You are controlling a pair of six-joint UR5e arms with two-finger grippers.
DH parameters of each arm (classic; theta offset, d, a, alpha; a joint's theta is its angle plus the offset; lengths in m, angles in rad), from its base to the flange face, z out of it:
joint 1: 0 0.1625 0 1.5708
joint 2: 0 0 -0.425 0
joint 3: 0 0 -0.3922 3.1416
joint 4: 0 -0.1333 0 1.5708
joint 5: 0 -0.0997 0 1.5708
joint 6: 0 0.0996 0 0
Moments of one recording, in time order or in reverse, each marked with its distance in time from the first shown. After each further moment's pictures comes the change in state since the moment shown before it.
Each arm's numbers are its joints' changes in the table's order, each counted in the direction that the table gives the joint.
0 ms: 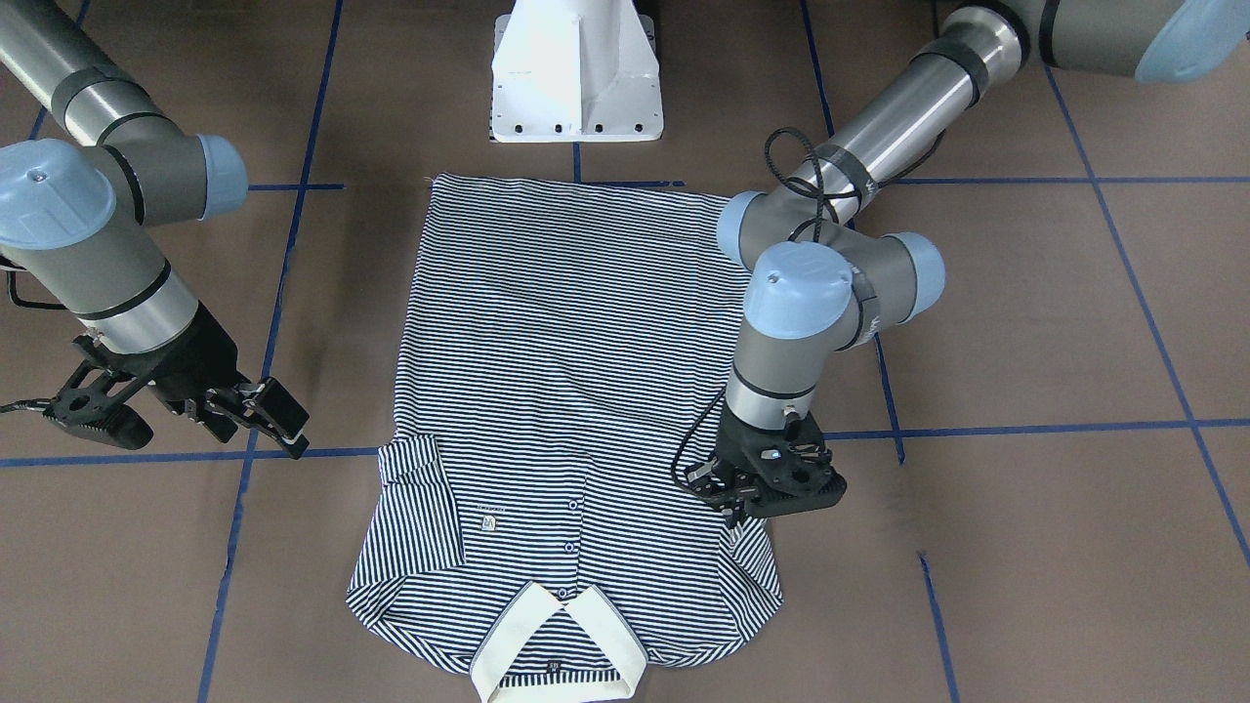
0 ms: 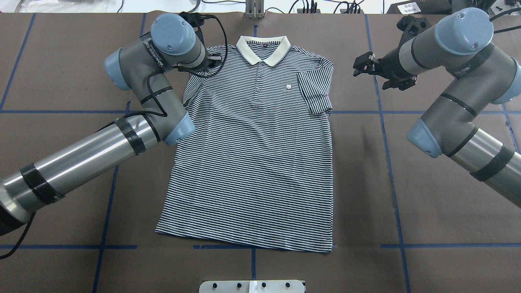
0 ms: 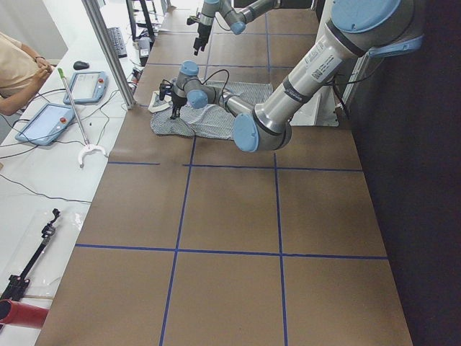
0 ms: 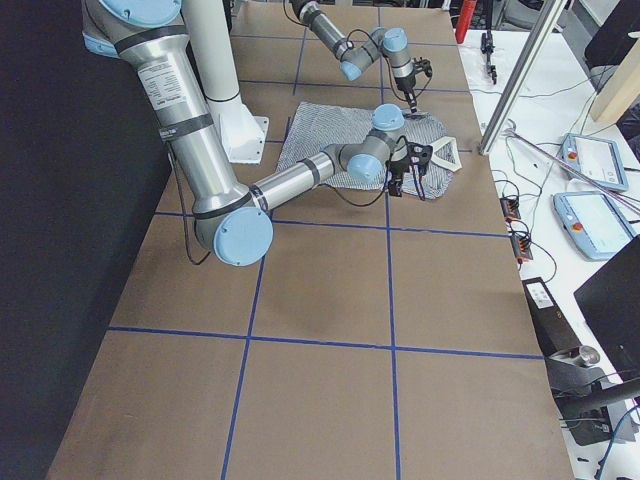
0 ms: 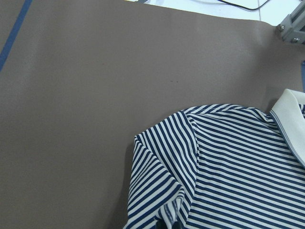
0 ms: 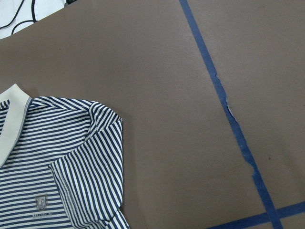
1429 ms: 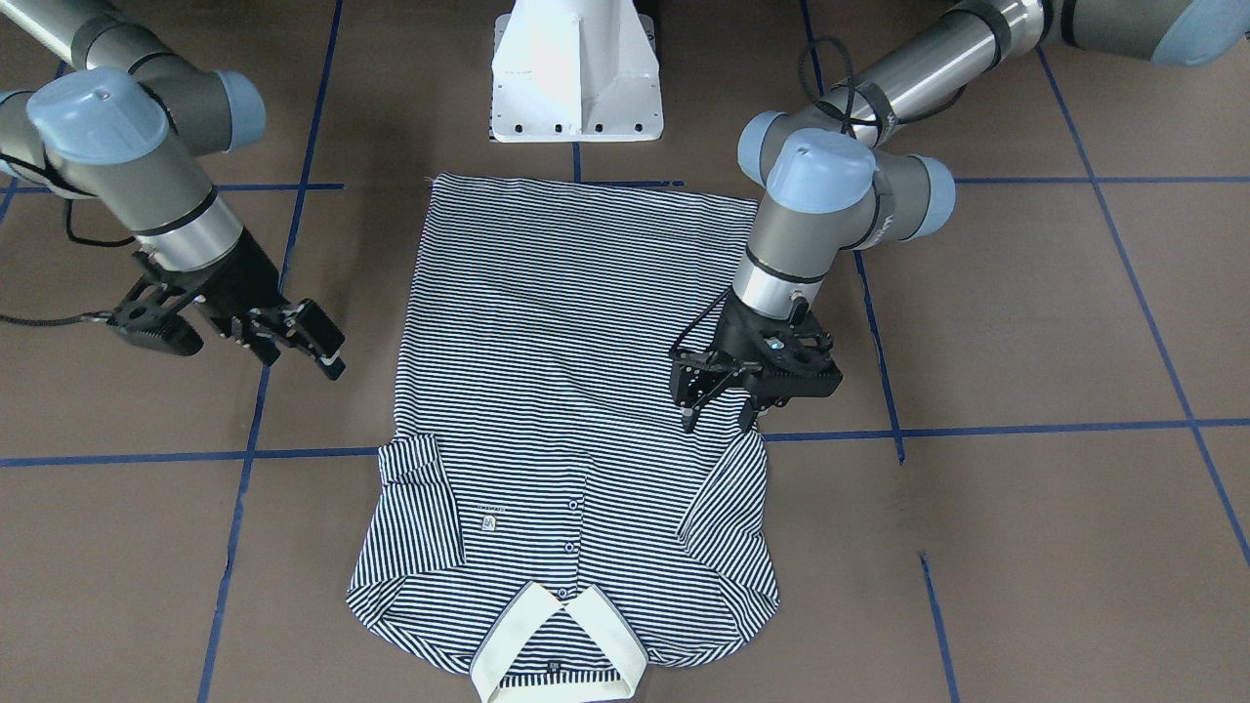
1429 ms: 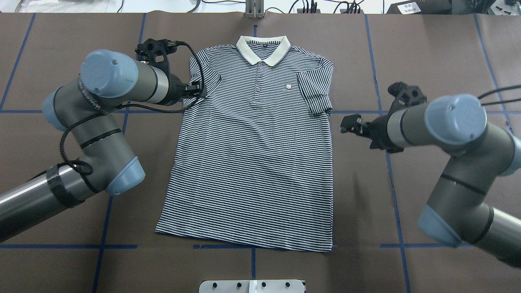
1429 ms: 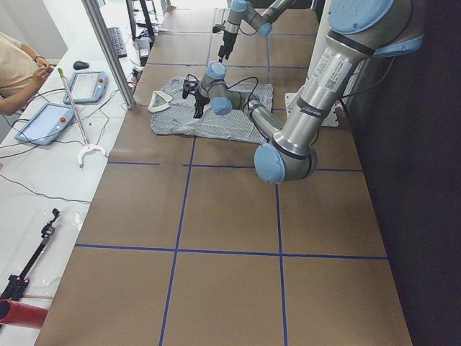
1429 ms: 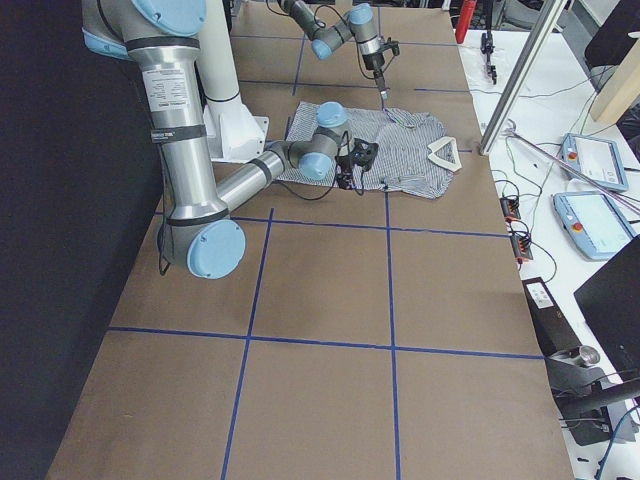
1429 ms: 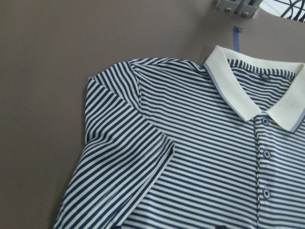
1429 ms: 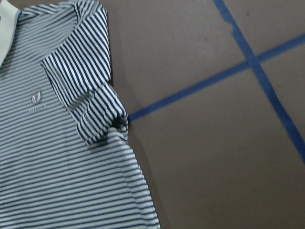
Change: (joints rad) left arm 0.047 0.385 -0.584 0.016 0.091 0.006; right arm -0.344 -0.248 0.354 0.040 0.233 0.319
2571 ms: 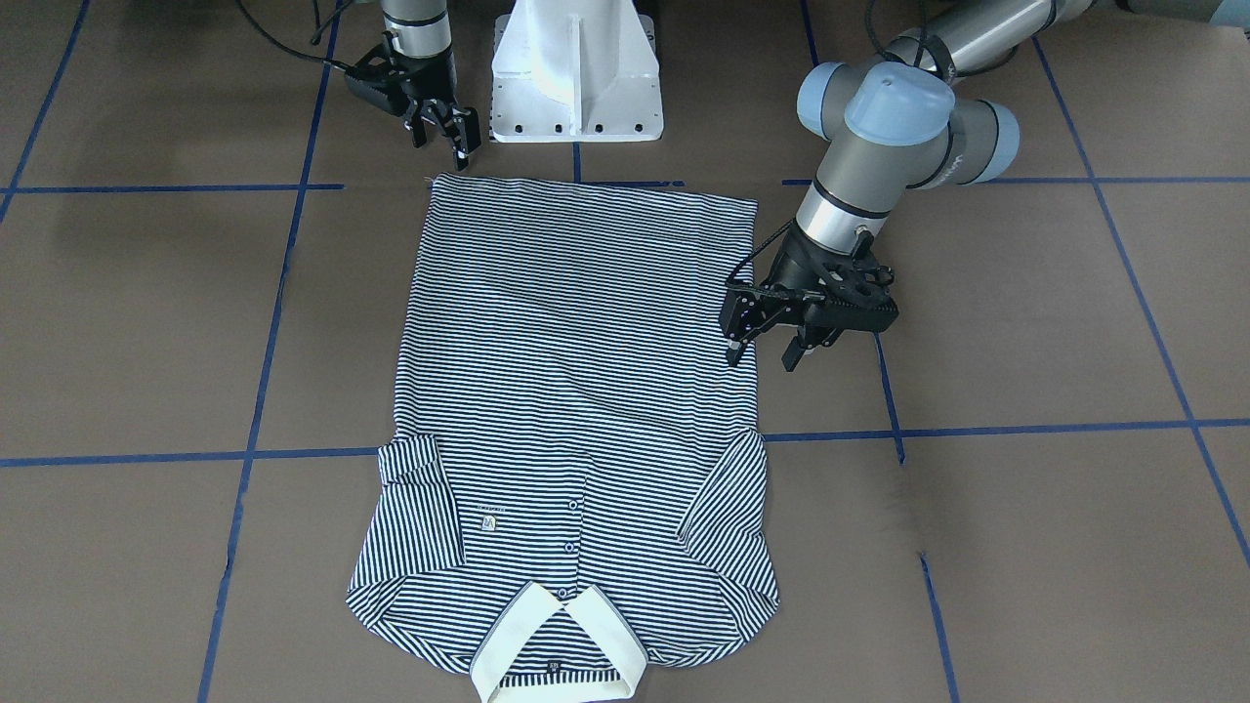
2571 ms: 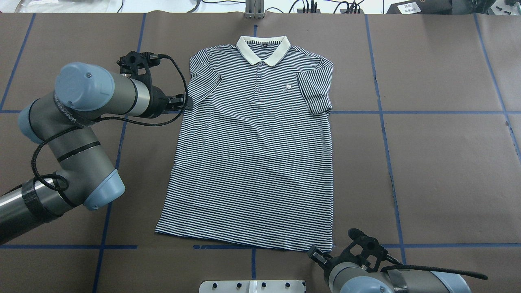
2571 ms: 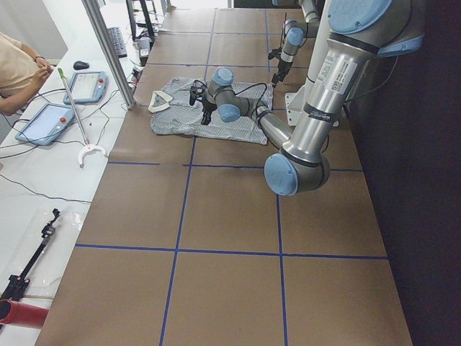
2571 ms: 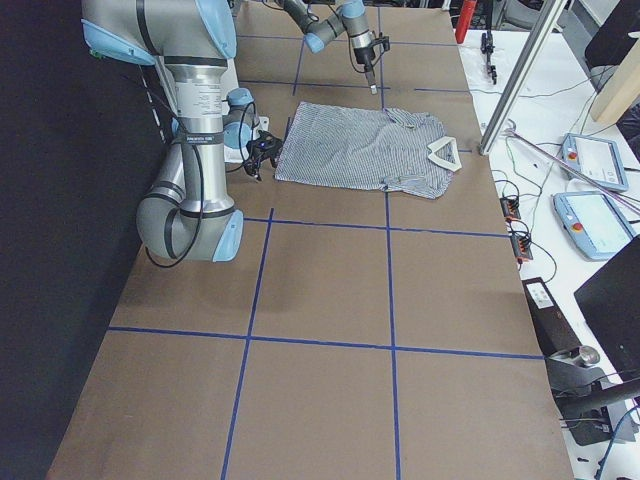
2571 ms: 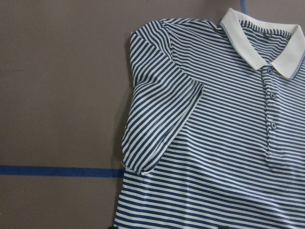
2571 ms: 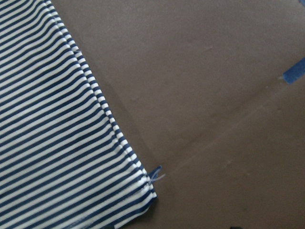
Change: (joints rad) left arm 0.010 0.071 -0.048 -0.003 -0.005 0.001; right arm -0.602 0.051 0.150 0.473 0.384 0.584
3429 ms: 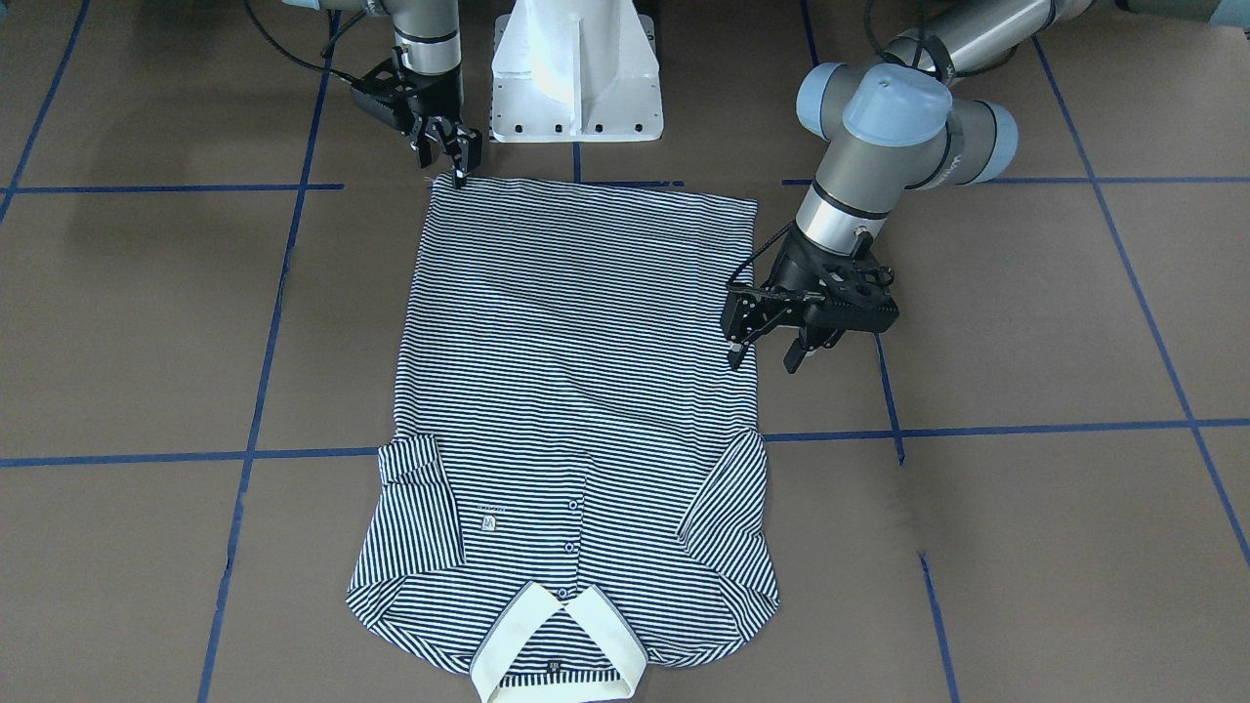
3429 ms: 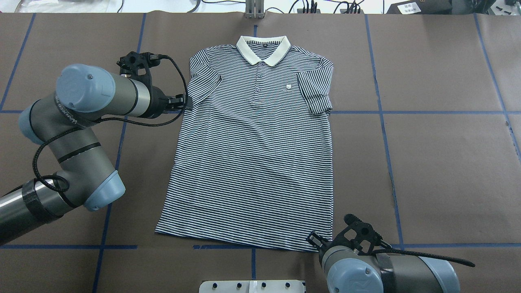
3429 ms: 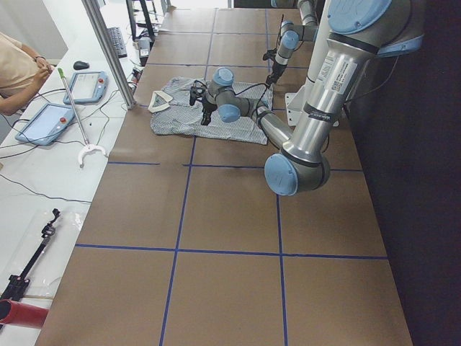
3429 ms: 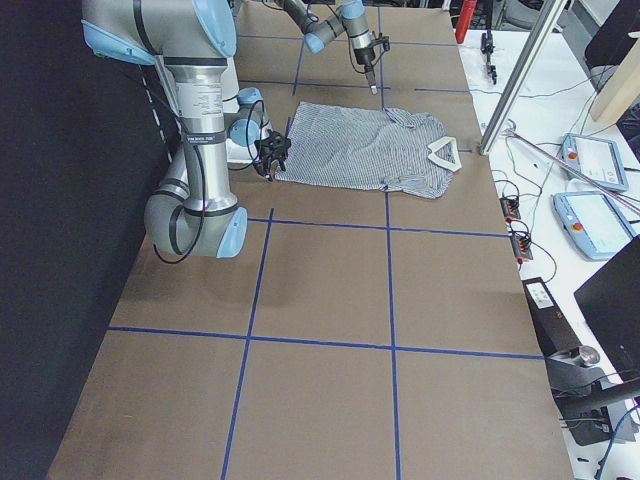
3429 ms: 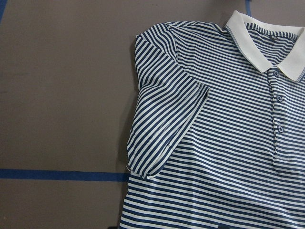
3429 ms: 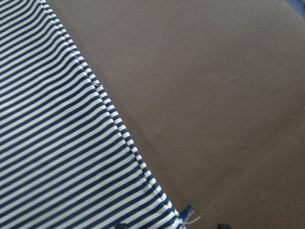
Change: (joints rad) left arm 0.002 0.001 -0.001 -0.001 -0.010 -0.001; right arm 0.064 0.040 -0.040 0.036 0.000 -0.011
